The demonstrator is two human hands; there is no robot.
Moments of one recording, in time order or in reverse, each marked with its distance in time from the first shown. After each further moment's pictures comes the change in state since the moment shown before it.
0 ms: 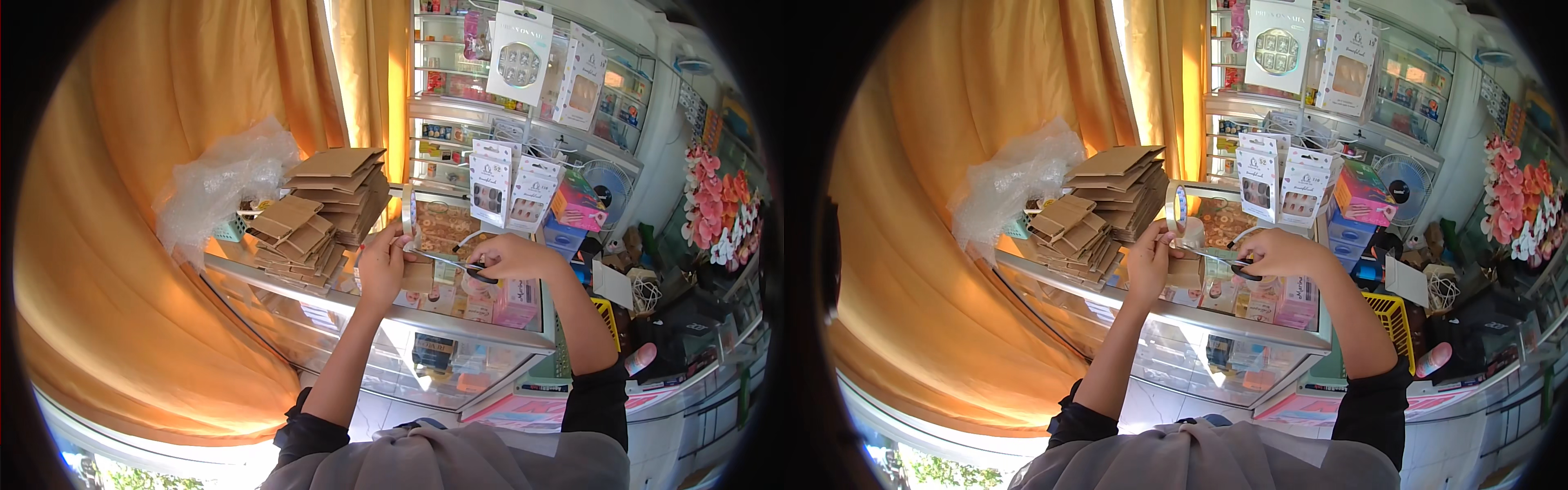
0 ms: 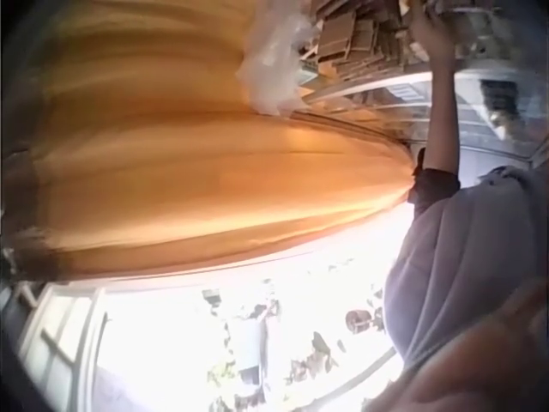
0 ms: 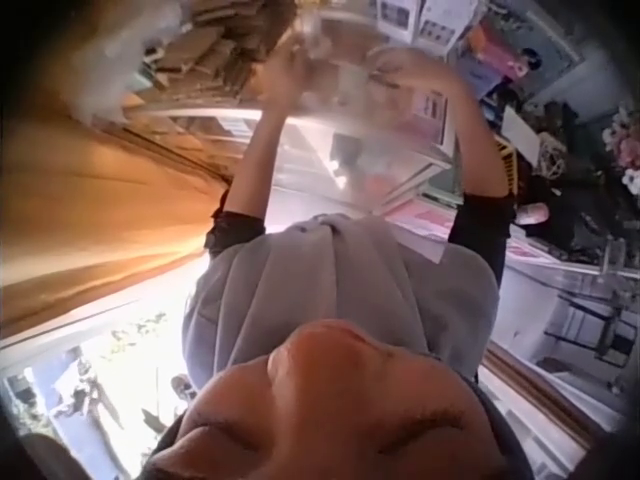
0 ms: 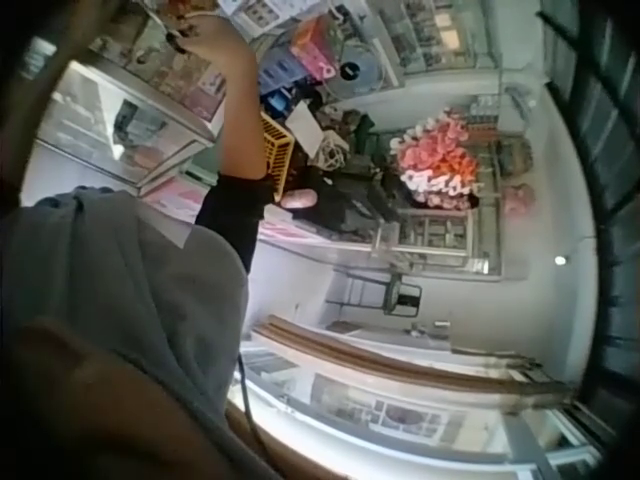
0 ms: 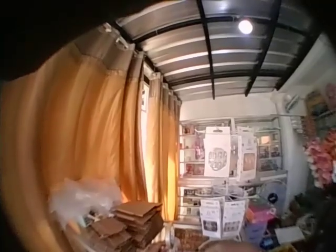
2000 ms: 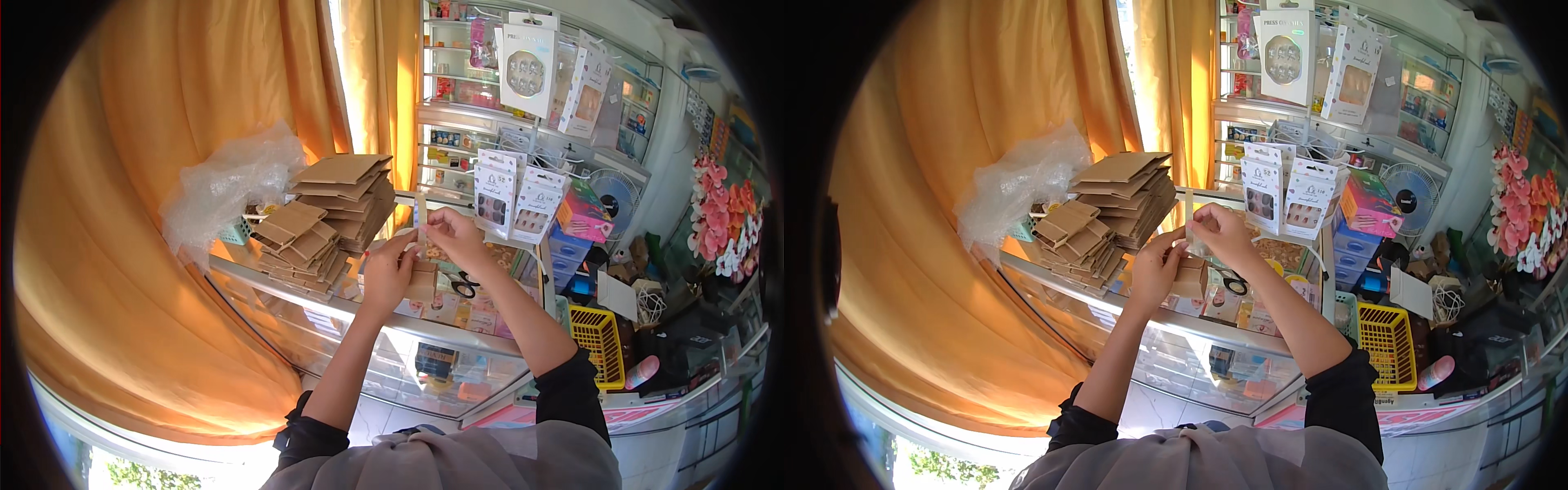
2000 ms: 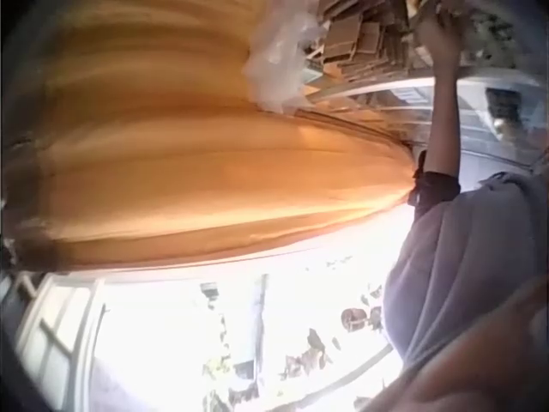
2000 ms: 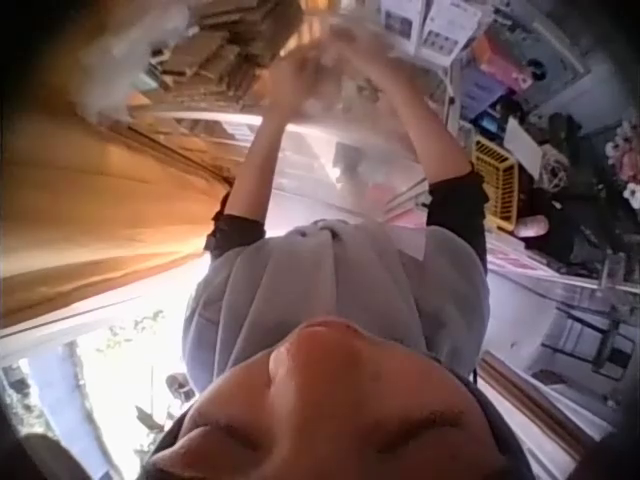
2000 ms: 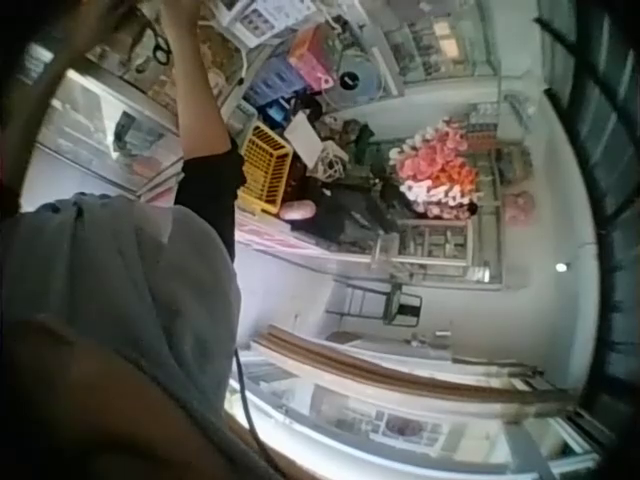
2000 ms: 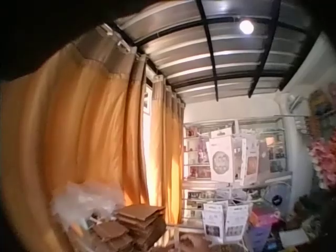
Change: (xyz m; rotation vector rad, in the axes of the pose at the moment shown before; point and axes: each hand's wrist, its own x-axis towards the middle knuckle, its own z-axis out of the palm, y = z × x) left_hand 0.005 -0.002 0.003 0.207 0.001 0.129; right_hand 0.111 0.005 0.057 0.567 0.569 -0.211
